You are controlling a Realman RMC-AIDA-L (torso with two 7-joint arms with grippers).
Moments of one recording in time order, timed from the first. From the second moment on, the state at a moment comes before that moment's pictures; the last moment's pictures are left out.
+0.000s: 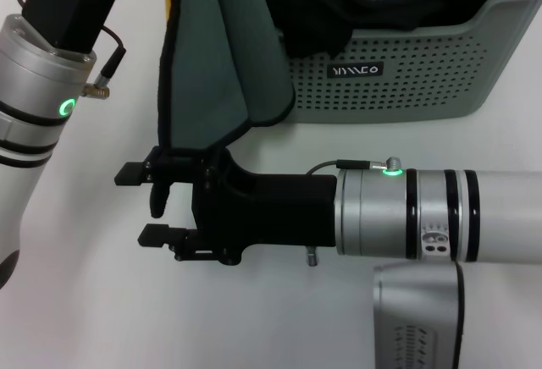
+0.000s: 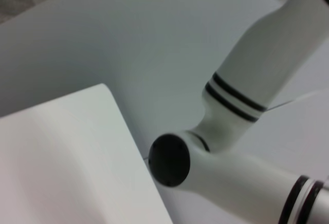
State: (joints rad) left arm -0.72 -2.11 0.88 -0.04 0.77 1.95 -0.50; right arm 0.36 2.03 -2.13 -1.28 2.04 0.79 -2.99
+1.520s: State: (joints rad) left arm -0.68 -2.11 0.89 -0.03 0.78 1.96 -0.52; right arm 0.35 2.03 -2.11 -1.26 2.13 0.78 -2.99
